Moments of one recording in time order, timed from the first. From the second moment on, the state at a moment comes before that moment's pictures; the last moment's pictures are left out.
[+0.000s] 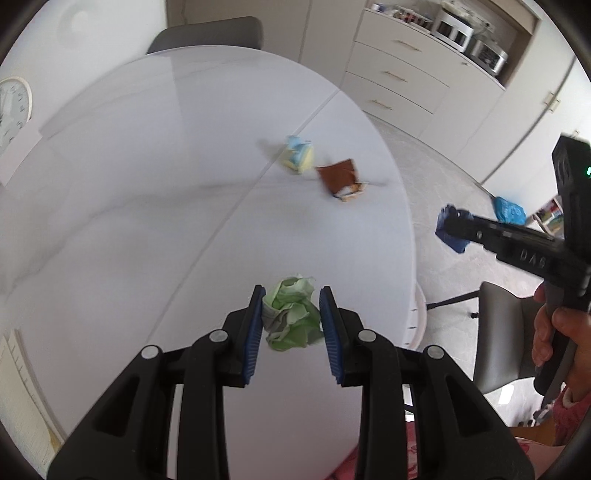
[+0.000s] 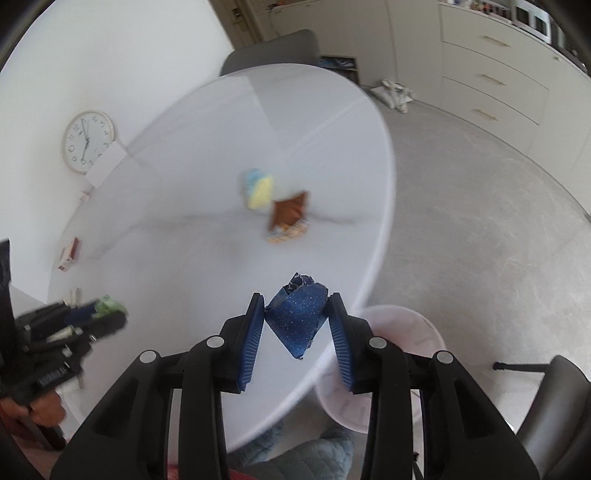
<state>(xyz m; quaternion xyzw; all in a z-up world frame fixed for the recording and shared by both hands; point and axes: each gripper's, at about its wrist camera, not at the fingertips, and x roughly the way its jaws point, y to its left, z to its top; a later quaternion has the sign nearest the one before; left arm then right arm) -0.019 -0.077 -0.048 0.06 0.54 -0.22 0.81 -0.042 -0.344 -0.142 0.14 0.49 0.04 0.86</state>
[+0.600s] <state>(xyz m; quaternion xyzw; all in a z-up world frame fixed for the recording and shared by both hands) -0.061 -0.170 -0.053 0.13 0.53 -0.24 0.80 -0.058 -0.423 -0.376 0.18 0.63 0.00 0.75</state>
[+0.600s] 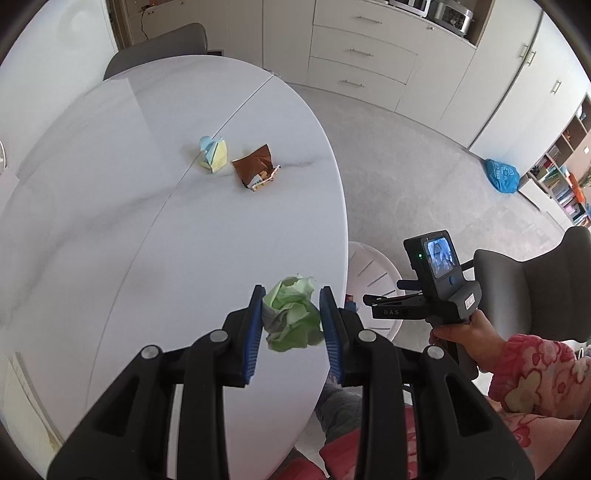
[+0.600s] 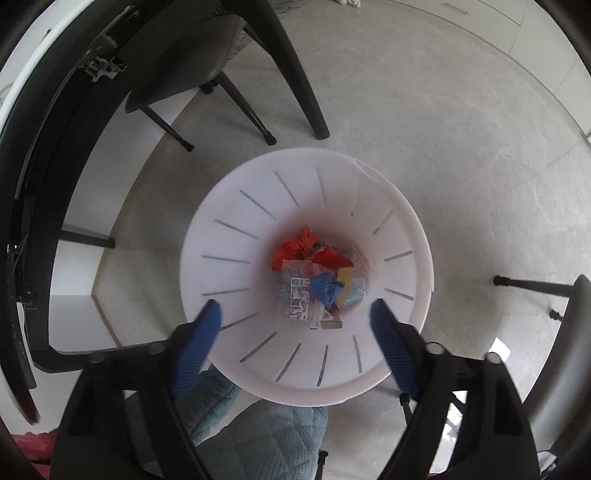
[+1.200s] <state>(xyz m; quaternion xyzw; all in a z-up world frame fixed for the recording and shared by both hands) -0.077 -0.310 -0.126 0.21 0.56 -0.36 0.72 -0.150 -0.519 -0.232 0.24 0.52 -0.10 0.81</state>
